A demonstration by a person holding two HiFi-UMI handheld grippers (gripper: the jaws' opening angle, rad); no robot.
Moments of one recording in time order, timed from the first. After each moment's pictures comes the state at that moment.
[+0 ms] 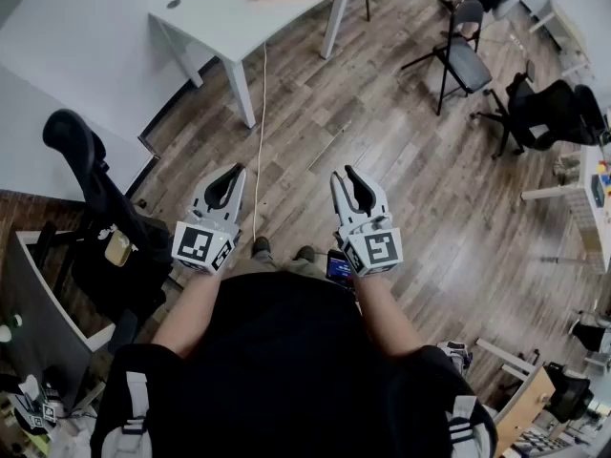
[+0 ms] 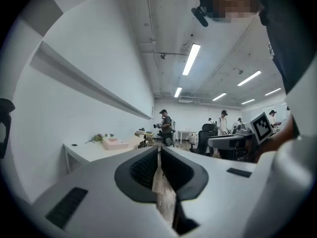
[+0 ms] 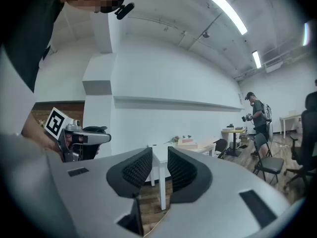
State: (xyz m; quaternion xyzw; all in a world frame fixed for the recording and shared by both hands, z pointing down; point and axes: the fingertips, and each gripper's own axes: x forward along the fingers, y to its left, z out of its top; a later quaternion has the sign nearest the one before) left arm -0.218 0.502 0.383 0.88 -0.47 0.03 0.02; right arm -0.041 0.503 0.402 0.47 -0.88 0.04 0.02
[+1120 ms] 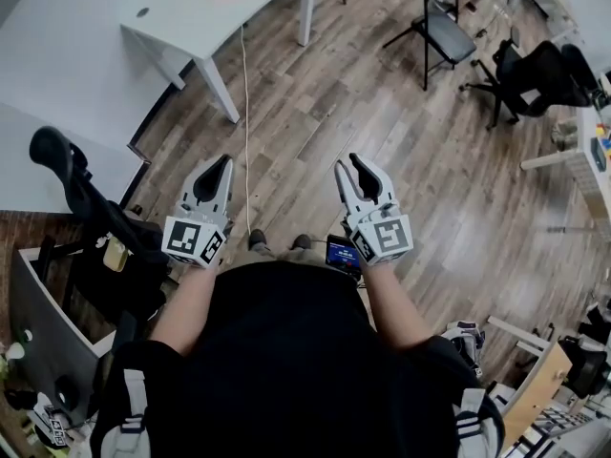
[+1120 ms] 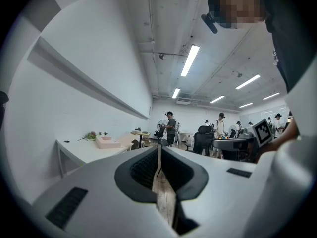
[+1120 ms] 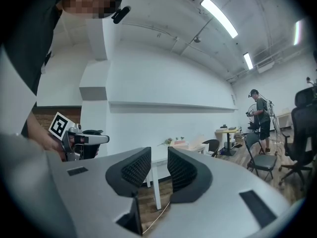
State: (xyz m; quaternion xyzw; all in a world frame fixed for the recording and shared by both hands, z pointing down) left arm -0.169 0.509 0.395 0.89 -0.46 0.01 0.04; right arm 0.041 0.523 0.411 0.49 -0.87 0.04 0.00
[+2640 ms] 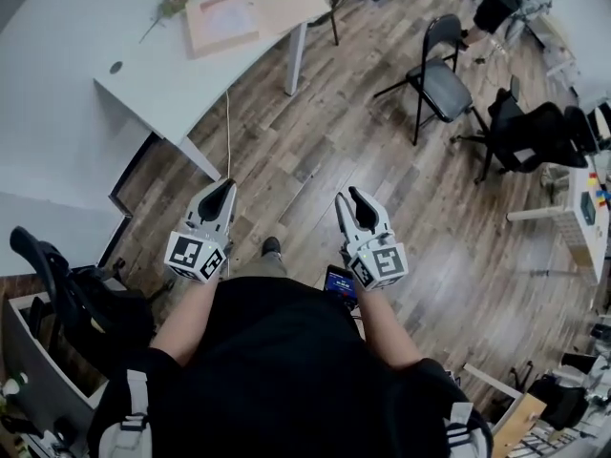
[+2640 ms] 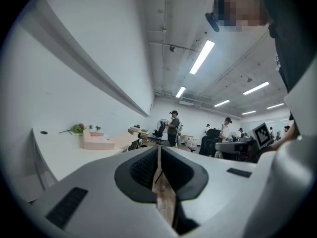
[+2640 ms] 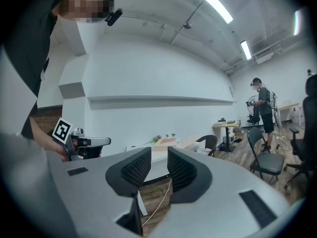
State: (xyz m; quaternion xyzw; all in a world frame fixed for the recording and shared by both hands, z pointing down) left arm -0.112 0.241 0.428 0.89 -0.45 -0.01 0.09; right arm 0.108 0.264 0.437 0.49 -0.87 0.08 0.01
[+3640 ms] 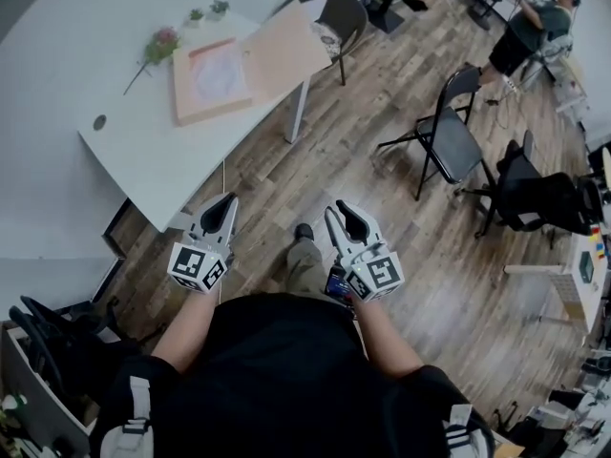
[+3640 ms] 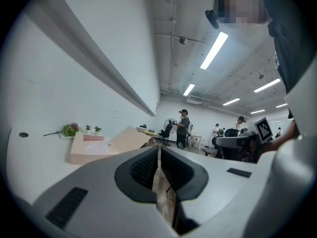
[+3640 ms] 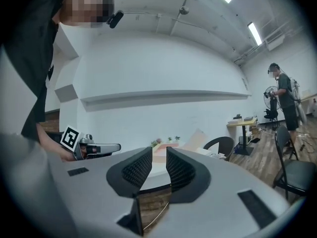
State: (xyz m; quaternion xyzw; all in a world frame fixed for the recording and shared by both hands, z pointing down) left arm -0.085 -0.026 0.449 0.88 -0.47 -0.01 0.09; right arm 0.111 -0.010 0.439 0.42 -0.90 0.09 0.00
